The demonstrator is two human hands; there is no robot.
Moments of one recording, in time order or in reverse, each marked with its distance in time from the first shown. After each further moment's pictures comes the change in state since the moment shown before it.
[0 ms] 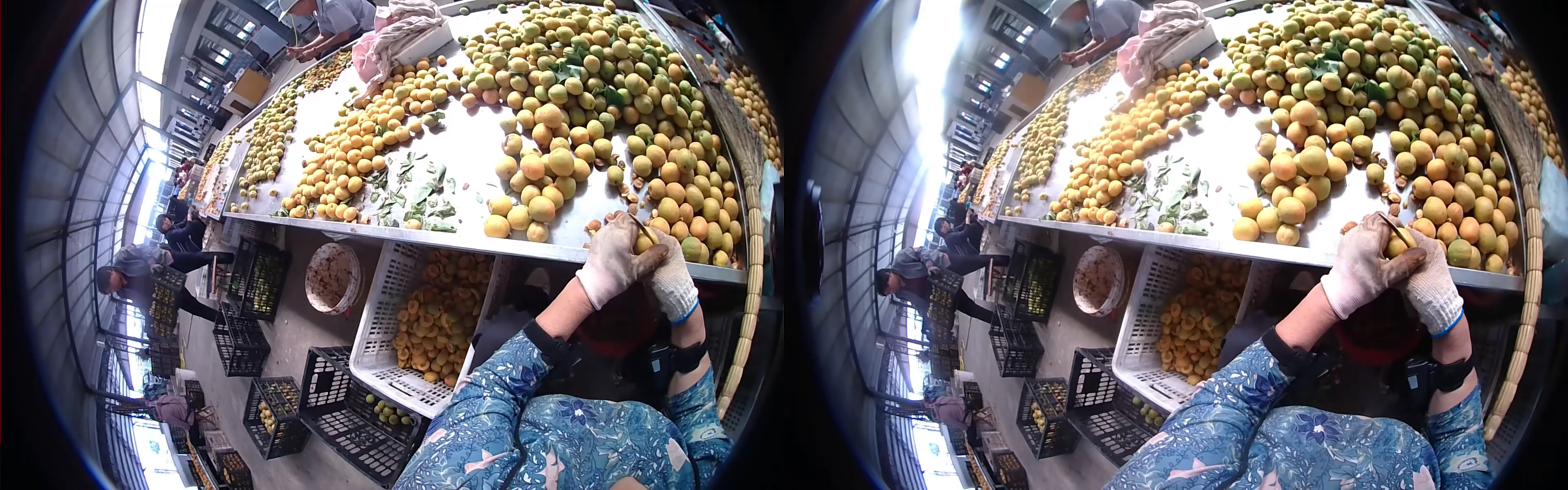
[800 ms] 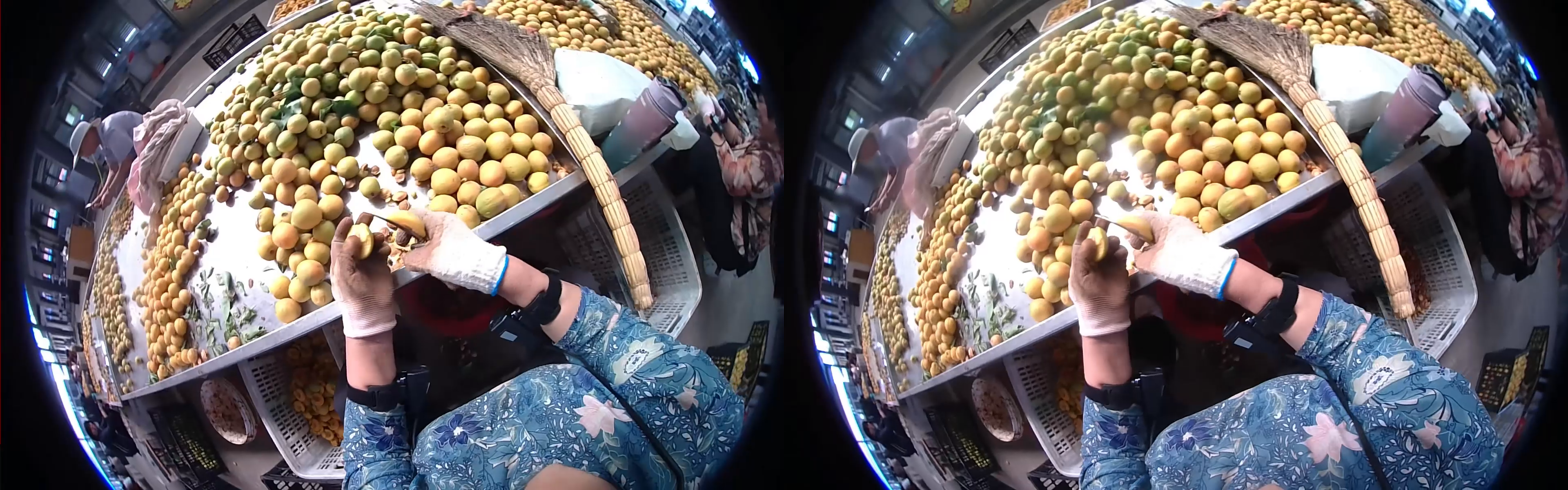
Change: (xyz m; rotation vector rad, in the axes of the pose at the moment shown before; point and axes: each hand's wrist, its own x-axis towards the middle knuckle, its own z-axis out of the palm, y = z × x) left_hand 0.013 -0.038 0.004 -1.423 0.245 -0.510; right_hand 0.010 -0.027 -0.004 0.148 0.095 0.231
